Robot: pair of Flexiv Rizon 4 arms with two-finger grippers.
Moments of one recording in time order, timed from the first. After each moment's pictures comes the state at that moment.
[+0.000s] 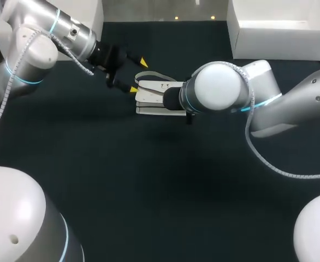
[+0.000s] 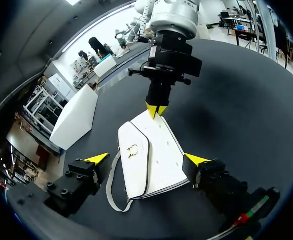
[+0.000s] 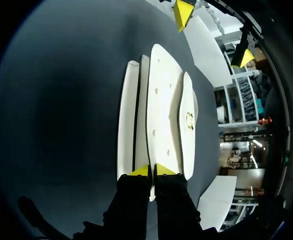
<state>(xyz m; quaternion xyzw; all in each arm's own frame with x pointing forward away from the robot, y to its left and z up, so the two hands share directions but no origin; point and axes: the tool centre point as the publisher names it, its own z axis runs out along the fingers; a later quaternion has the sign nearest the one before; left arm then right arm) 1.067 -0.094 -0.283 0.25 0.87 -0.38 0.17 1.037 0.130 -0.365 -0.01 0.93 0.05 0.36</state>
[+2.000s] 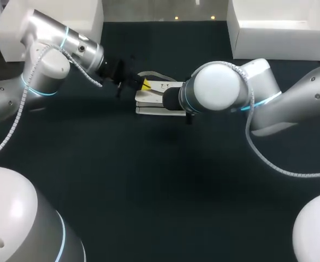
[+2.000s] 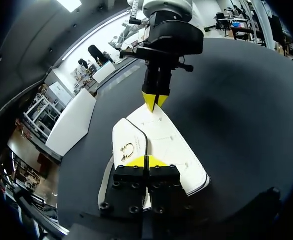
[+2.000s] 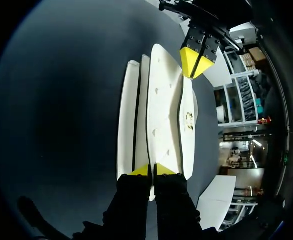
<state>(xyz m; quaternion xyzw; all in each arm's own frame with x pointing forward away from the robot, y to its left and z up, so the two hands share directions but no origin) 1.082 -0.117 -0.328 0.27 0.85 -0.41 0.17 1.036 0.131 -0.364 -0.01 0.93 0.05 0.36</state>
